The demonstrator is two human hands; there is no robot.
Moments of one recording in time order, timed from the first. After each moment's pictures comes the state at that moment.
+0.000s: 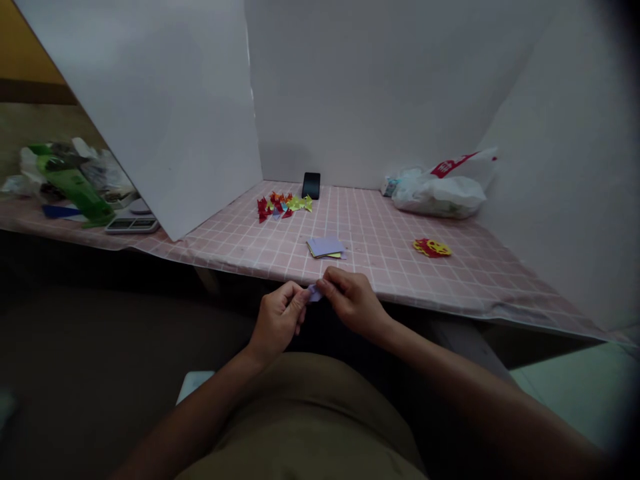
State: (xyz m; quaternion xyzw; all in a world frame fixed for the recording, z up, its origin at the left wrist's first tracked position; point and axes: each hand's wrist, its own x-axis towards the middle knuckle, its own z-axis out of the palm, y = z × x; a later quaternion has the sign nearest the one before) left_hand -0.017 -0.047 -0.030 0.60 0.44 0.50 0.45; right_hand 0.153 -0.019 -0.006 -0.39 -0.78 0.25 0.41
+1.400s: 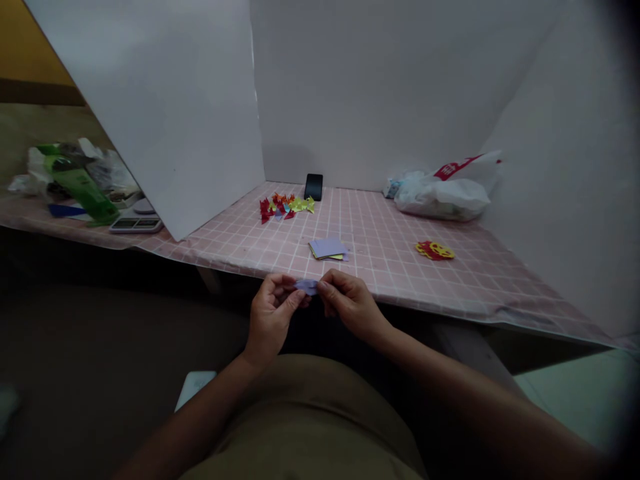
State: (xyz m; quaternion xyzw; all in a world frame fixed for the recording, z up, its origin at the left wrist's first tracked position) left_hand -0.015 -0.044 -0.035 0.45 0.38 0.66 0.47; right_hand 0.148 -0.016 -0.025 -0.34 -0.69 0.45 0.45
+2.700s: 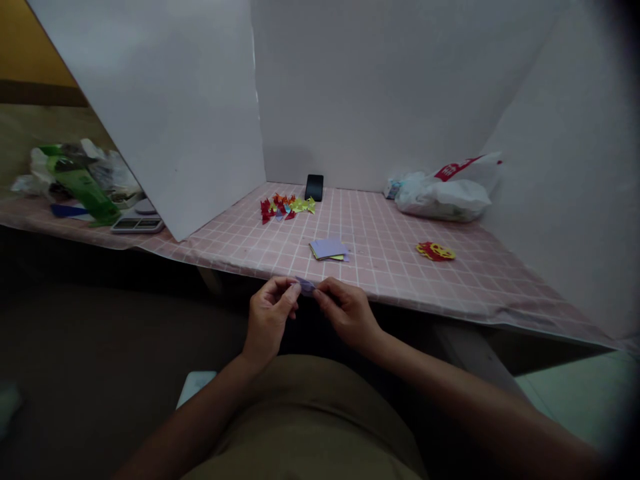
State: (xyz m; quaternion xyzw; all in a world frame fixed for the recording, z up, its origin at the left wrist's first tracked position) left_hand -0.019 -0.043 -0.032 0.47 0.42 0.63 0.45; right_hand 0.141 -0.029 -0.022 -0.36 -0.75 0.30 0.46
